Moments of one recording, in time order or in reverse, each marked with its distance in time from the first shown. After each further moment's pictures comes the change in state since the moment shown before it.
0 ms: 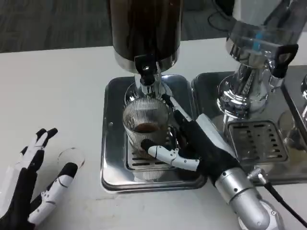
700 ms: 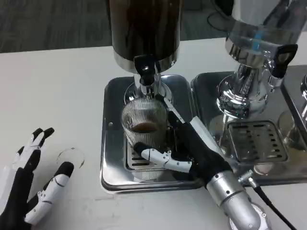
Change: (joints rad) left arm 0.005 0.013 0.001 -0.001 -0.017 0.000 0.000; right arm -0.054 0.053 -0.009 0.204 0.062 -0.176 -0.036
